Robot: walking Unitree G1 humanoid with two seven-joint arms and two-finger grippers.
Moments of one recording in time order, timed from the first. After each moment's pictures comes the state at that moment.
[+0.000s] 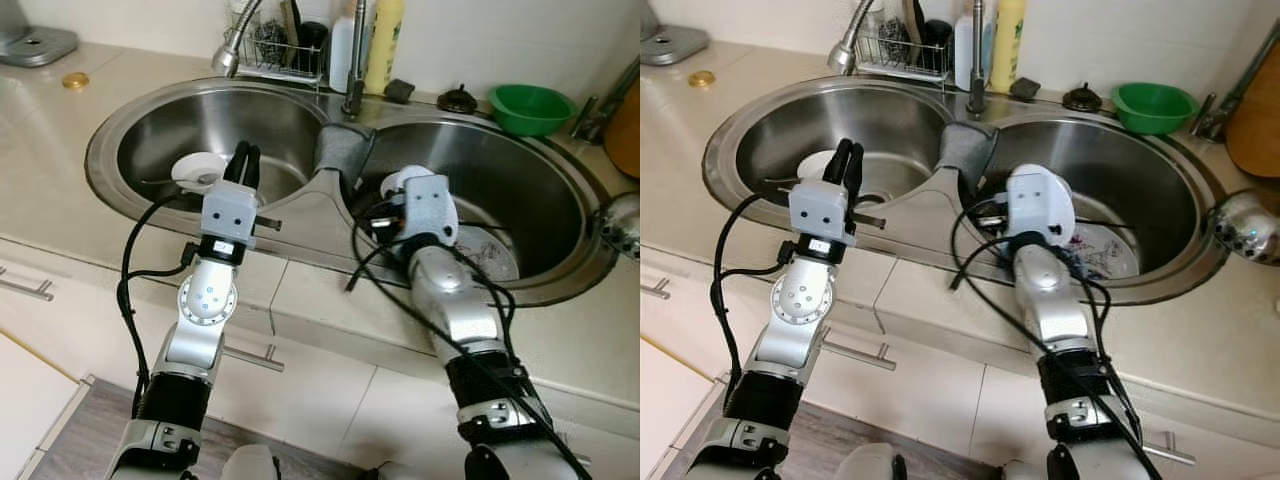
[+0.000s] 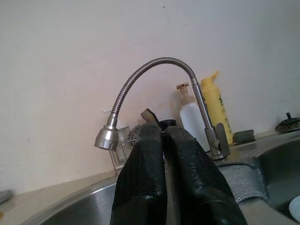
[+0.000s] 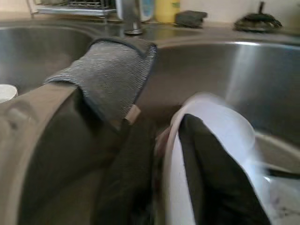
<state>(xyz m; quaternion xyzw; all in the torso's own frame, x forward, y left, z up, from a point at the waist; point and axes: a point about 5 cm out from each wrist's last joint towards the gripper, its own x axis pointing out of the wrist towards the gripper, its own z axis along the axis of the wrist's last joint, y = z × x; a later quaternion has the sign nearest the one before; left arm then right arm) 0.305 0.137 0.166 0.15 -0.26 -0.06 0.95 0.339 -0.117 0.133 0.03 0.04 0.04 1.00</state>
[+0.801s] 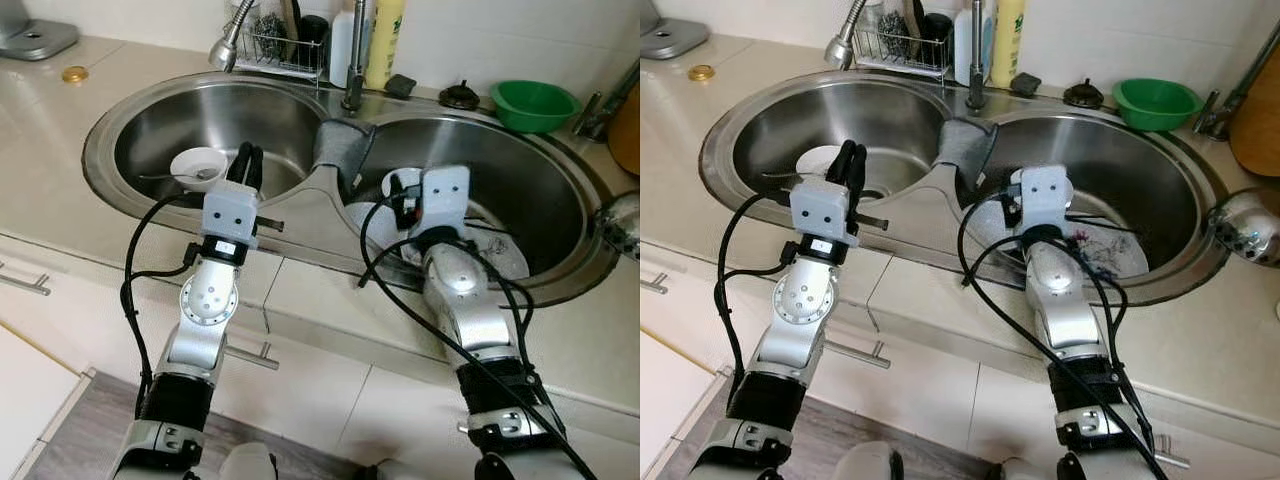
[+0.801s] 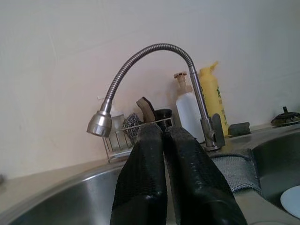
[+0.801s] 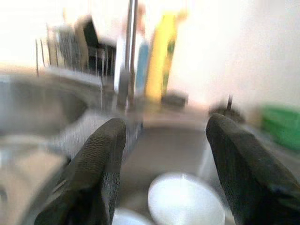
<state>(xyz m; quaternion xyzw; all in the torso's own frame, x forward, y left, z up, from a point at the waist) 0.306 0.133 0.163 0.12 -0.25 -0.07 0.96 0.329 -0.120 0.176 -0.07 -0.13 0.02 0.99</state>
